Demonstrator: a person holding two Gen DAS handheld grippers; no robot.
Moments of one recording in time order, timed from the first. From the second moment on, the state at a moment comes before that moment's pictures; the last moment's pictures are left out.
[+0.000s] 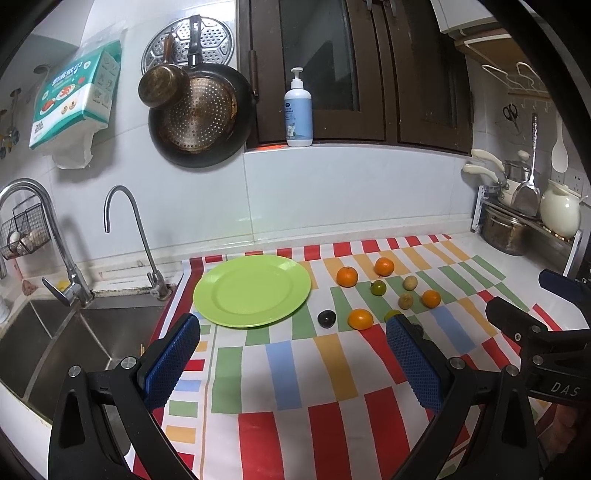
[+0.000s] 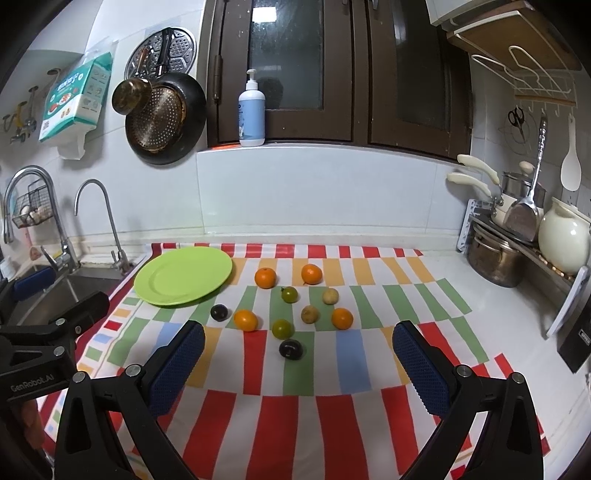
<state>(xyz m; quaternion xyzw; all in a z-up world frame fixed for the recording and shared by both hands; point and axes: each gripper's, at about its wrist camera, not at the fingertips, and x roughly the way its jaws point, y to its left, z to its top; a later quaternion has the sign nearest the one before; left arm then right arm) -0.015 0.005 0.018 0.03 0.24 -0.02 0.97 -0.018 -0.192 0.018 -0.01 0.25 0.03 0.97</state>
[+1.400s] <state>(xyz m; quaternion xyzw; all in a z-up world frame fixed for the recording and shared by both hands) 0.069 -0.035 -0.017 0.14 0.26 -0.18 0.94 0.044 -0.203 -0.022 0.01 0.32 0.03 0.95</state>
